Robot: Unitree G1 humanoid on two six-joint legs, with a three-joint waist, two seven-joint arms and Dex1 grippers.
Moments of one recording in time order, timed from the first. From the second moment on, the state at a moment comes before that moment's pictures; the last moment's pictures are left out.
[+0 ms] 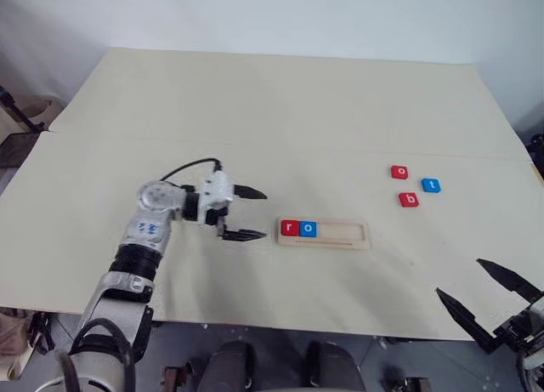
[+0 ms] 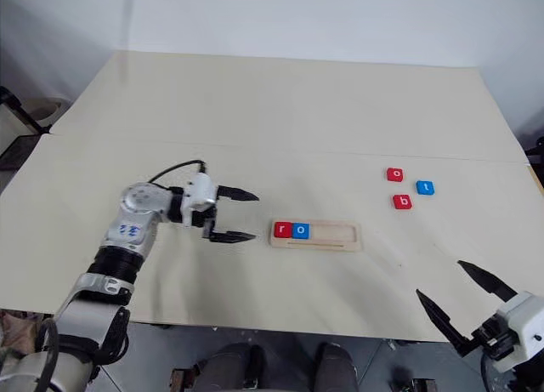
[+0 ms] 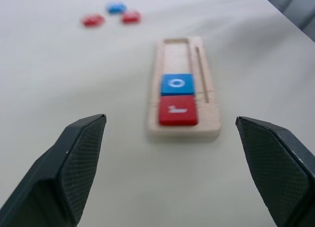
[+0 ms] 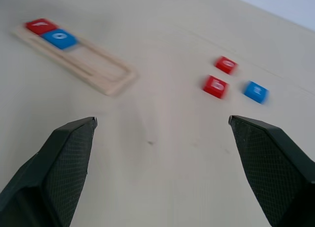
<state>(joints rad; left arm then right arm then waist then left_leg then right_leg) -0.68 0.50 -0.03 0.62 -0.23 -0.28 -1.39 0.65 -0.45 -0.67 -0.40 0.52 -0.12 0.89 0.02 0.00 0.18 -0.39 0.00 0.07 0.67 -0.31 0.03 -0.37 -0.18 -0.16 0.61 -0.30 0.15</state>
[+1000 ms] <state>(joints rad) -0.29 0.55 0.11 0.10 -0.41 -0.01 -1.13 -0.33 -0.69 -0.29 -0.15 0.45 0.80 0.34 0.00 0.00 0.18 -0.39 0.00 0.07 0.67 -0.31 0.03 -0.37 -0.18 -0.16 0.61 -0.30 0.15</state>
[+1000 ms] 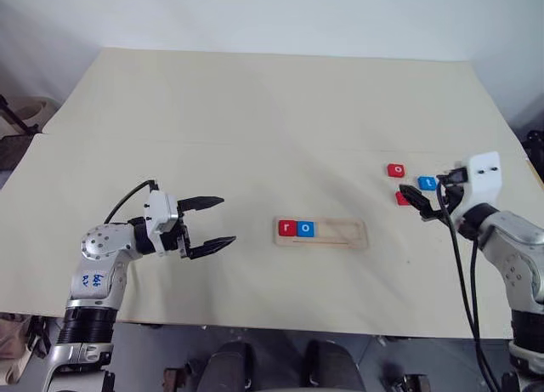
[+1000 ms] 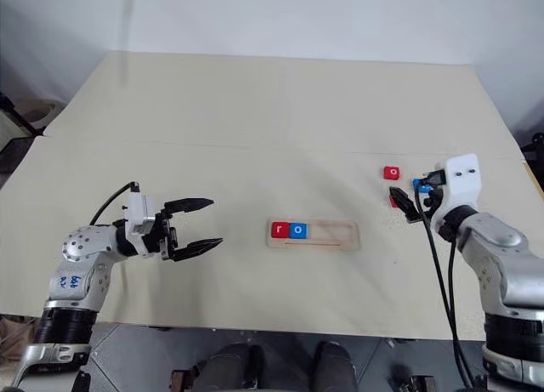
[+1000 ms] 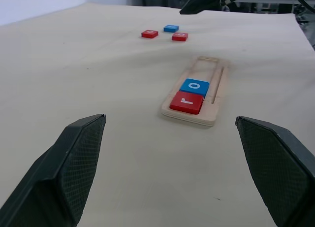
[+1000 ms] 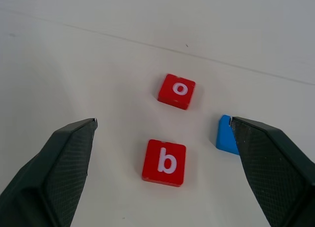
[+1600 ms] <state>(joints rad) -0.31 0.52 0.10 0.08 -0.42 0.01 -1.10 -0.34 -0.63 -0.32 -0.24 0.47 0.98 0.26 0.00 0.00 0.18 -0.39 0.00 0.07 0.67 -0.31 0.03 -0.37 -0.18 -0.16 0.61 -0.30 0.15</state>
